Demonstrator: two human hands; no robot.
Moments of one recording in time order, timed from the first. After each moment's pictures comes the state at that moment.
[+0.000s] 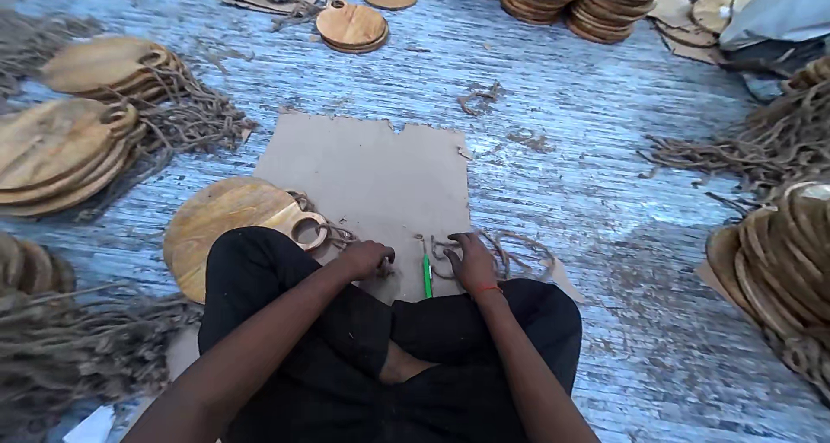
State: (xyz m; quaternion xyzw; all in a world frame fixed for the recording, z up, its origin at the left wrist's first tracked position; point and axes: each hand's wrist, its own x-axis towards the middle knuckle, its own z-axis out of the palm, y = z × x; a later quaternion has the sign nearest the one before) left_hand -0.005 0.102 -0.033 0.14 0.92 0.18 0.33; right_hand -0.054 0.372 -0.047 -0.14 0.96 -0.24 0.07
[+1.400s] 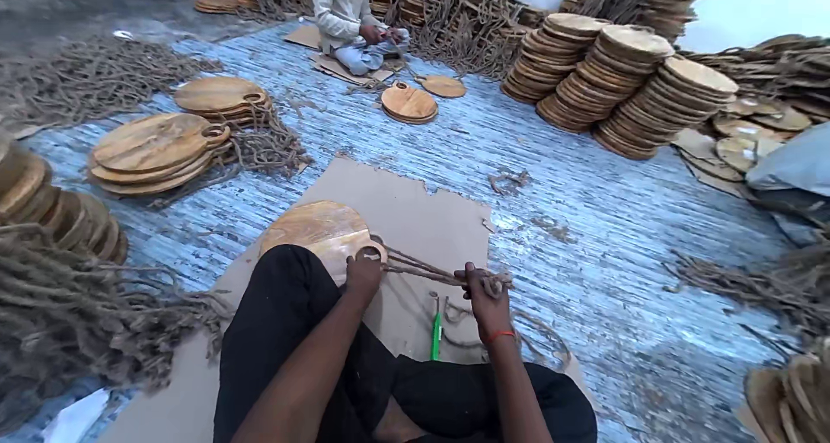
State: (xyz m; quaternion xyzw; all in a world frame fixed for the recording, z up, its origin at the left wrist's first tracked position) left_hand -0.014 0.088 -0.013 -0.19 0.95 0.13 0.22; right_hand -0.058 0.315 0.048 0.00 0.77 -0.64 0.05
